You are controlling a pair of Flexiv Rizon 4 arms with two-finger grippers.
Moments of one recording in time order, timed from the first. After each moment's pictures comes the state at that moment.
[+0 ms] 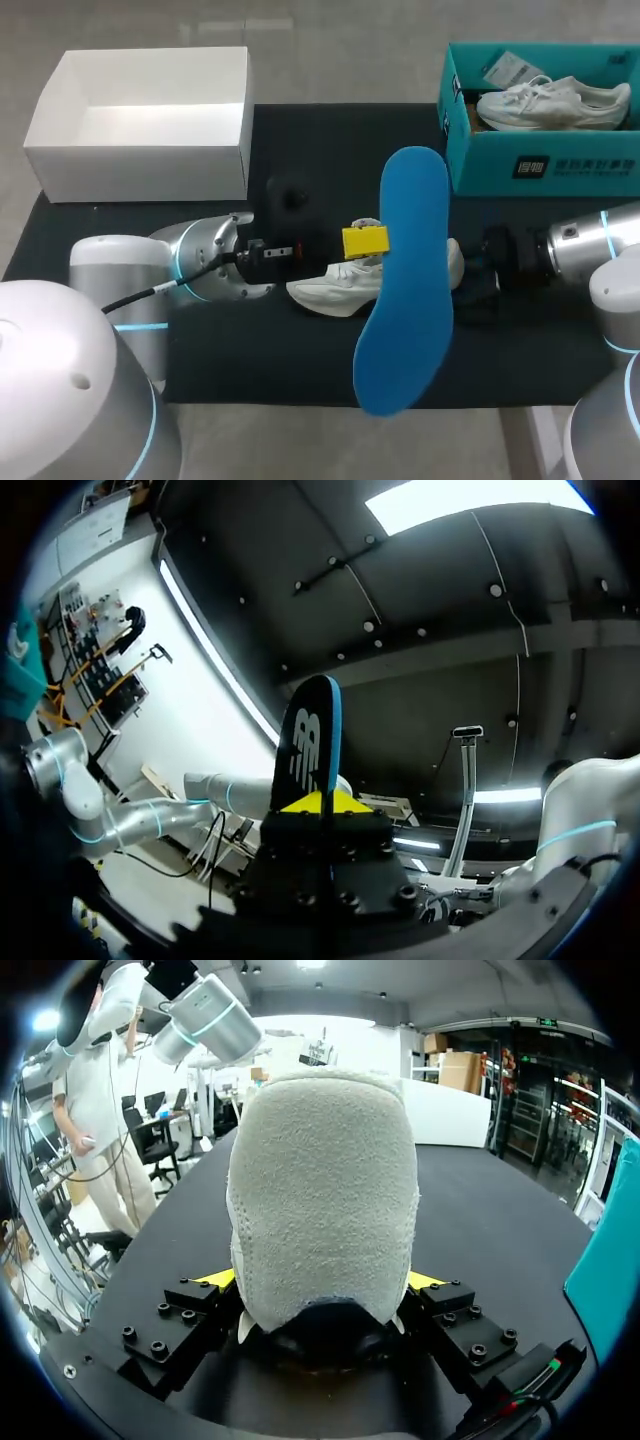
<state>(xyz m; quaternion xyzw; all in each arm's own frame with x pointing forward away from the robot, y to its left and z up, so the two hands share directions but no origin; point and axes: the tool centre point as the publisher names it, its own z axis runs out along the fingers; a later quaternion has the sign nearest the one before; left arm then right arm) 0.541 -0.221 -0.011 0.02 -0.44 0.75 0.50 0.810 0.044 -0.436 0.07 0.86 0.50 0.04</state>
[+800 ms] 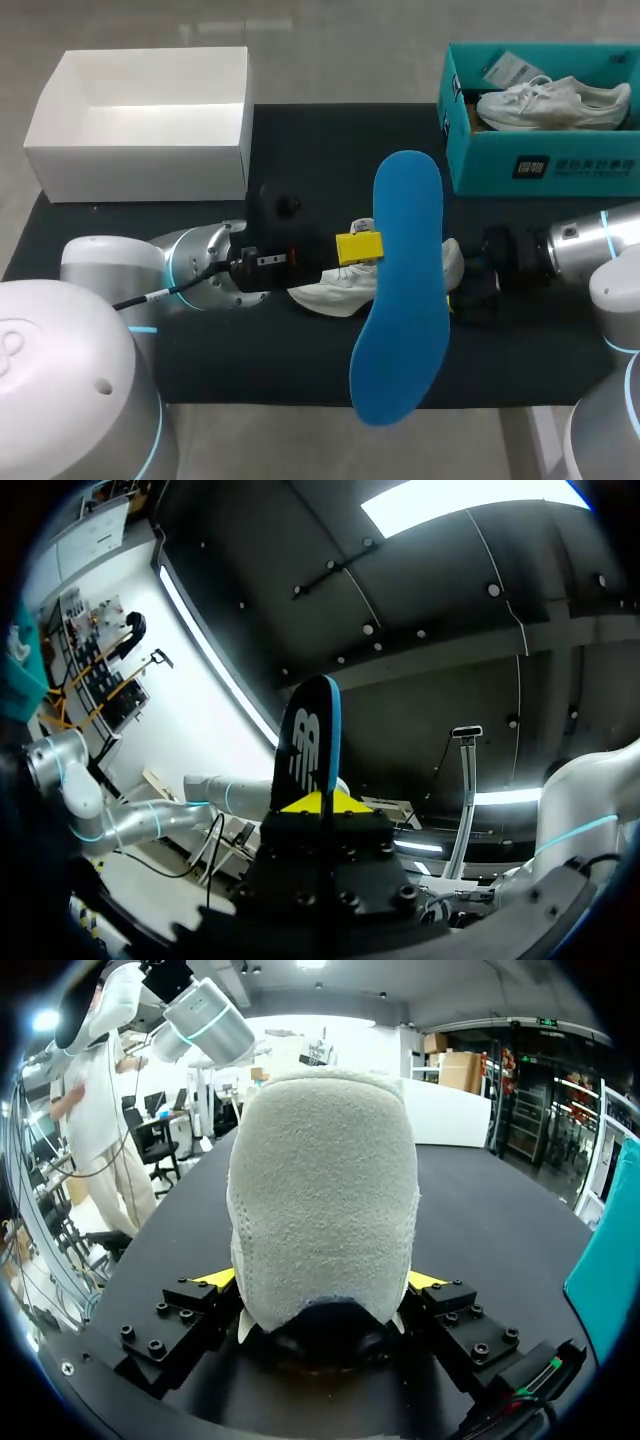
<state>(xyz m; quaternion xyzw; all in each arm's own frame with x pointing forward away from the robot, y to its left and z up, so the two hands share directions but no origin) 0.534 -0.216 -0.011 0.03 -0.43 0.75 0.50 0.810 0.044 -0.436 0.07 0.86 0.50 0.04</state>
